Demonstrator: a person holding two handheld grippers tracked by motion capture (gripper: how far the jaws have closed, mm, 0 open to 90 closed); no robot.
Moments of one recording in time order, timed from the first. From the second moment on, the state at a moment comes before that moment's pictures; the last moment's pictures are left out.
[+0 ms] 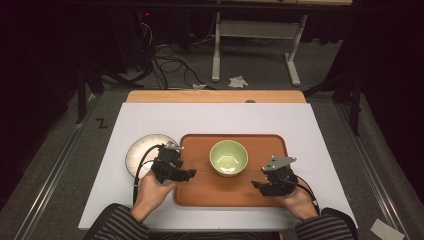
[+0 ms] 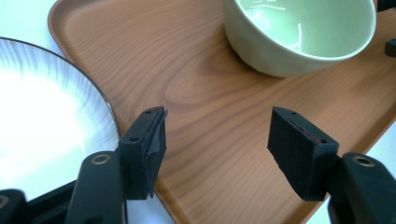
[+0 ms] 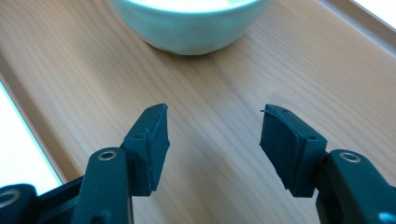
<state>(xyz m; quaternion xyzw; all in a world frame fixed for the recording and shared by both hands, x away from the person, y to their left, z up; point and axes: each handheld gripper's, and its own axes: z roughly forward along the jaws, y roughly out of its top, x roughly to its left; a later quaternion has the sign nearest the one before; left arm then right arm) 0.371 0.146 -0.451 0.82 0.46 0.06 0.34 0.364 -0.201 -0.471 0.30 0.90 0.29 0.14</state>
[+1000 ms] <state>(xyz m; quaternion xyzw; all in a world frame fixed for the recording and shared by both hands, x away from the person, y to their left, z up) 0.371 0.137 -0.469 0.83 0.46 0.06 0.33 0.363 -0.199 -0.472 0.30 0.90 0.29 0.14</state>
